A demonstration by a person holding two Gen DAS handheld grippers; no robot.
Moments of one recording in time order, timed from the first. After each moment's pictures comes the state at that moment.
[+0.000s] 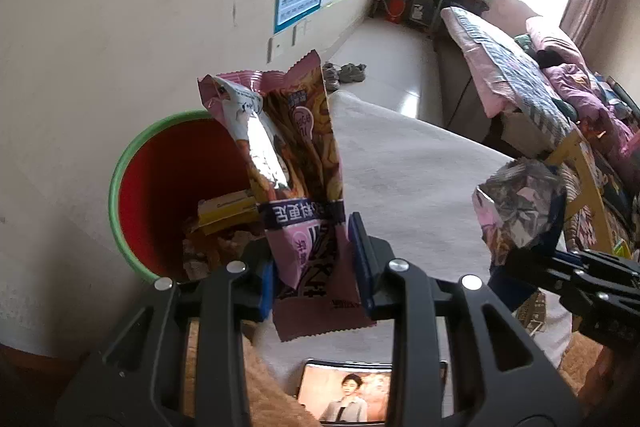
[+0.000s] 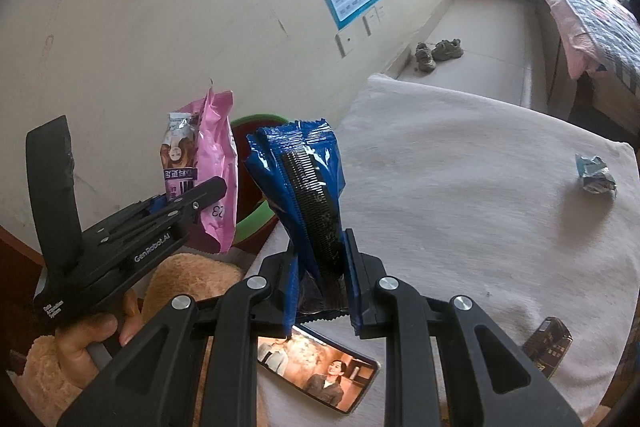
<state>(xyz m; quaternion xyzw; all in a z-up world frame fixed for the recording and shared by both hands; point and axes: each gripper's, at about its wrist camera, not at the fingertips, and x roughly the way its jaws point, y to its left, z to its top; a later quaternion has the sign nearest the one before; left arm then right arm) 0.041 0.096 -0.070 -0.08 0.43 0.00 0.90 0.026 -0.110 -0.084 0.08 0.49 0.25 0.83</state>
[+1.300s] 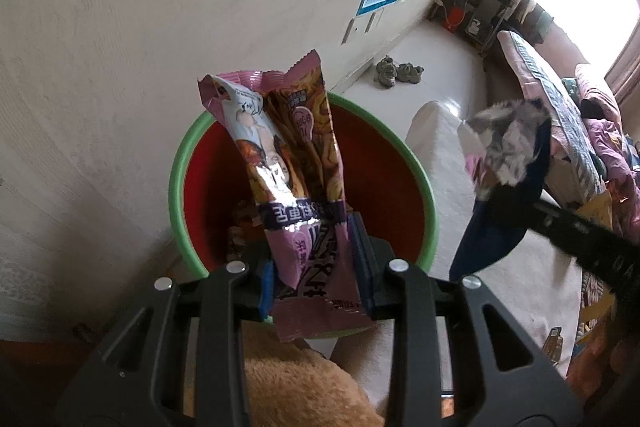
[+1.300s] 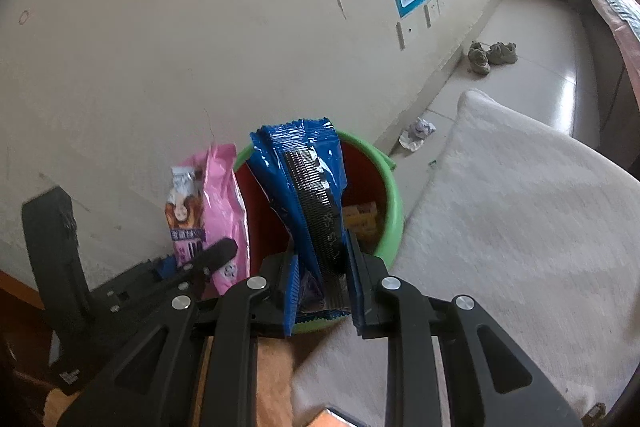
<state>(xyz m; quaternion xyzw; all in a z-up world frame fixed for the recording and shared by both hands) 0.063 0.213 -0.114 -0.17 0.46 0.06 0.87 0.119 0.030 -0.107 0.05 0.50 0.30 0.81</state>
